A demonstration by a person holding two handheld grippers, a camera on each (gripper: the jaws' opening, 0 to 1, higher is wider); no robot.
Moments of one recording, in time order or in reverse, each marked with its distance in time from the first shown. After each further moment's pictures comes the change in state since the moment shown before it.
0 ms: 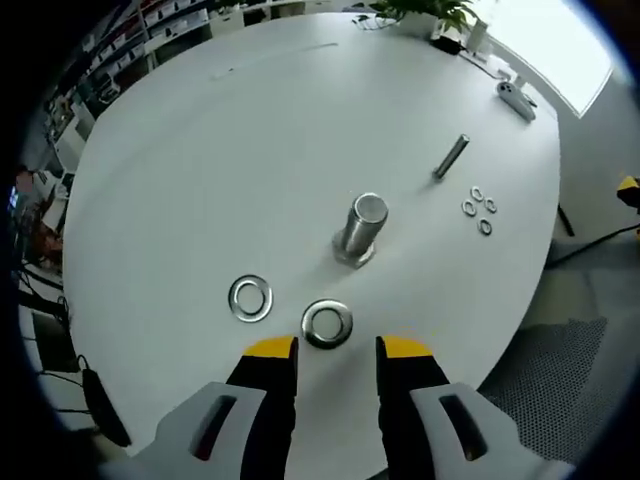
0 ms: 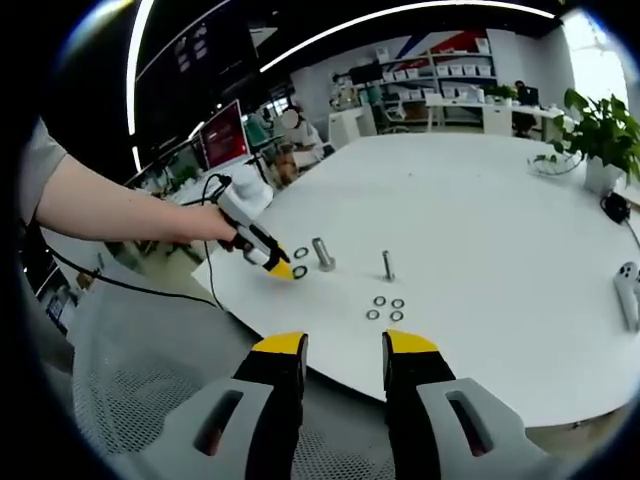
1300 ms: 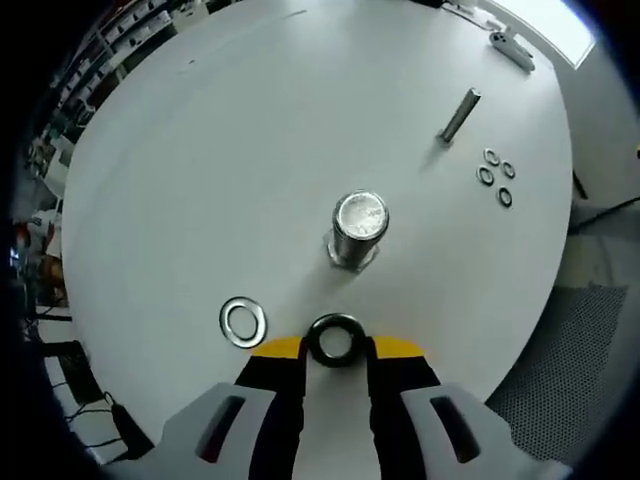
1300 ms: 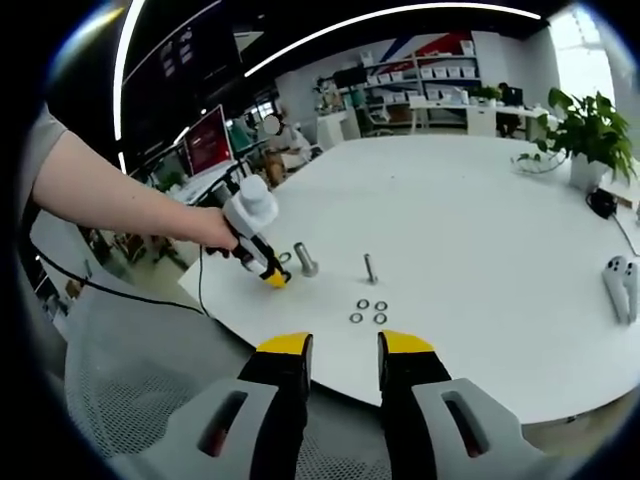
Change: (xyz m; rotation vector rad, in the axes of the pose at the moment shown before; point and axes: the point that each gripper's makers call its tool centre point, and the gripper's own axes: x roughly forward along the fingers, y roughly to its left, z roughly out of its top) left arm 0.019 -0.002 0.002 0.152 0.154 0.047; right arm 0.000 -0.012 0.002 0.023 -0.018 -0.057
